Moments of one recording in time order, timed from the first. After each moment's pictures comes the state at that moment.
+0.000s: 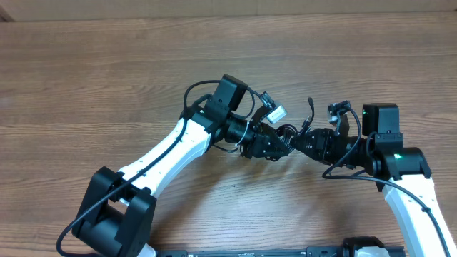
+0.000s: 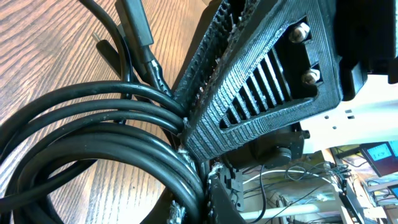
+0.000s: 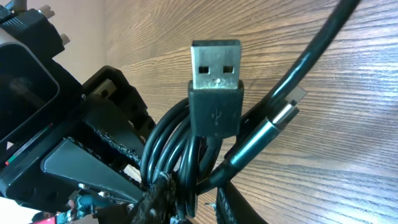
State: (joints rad) left arm -0.58 1.74 1.19 -0.42 1.12 0.06; right arm 0.03 1.13 0.85 -0.75 -0.82 0.39
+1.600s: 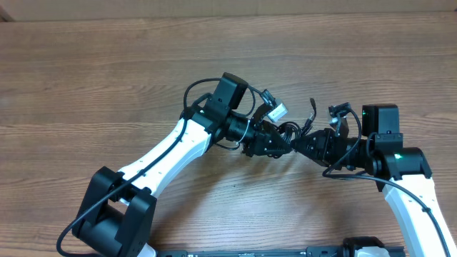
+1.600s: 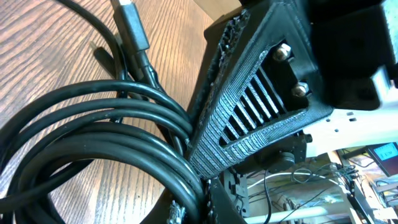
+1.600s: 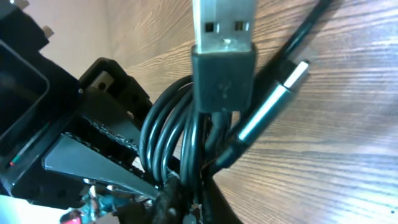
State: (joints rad) left arm -0.58 1.74 1.19 -0.37 1.13 0.06; right arm 0.03 1.13 0.85 -0.78 -0.85 0.47
